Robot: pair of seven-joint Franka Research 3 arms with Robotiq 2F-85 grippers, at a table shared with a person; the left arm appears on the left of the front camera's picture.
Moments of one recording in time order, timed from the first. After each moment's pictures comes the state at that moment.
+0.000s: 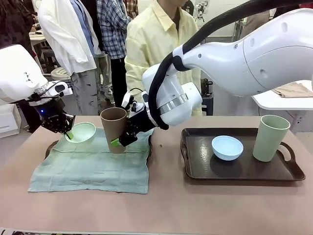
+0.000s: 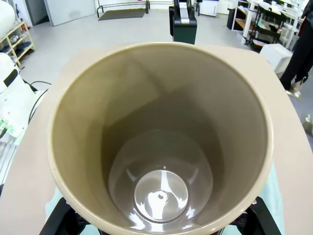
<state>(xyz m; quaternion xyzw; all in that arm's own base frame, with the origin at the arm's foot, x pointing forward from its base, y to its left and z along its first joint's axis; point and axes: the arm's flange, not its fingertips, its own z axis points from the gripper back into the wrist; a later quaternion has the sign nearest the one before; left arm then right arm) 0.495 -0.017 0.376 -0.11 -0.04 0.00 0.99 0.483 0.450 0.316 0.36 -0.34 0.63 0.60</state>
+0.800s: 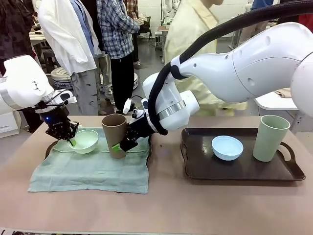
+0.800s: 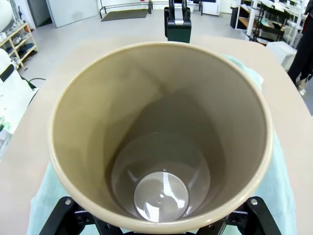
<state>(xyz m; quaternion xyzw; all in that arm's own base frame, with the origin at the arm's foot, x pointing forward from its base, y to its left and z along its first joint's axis) 0.501 -0.020 0.348 -0.11 -0.02 0.00 0.99 0.495 0.454 0.283 0.37 -0.33 0.63 0.60</state>
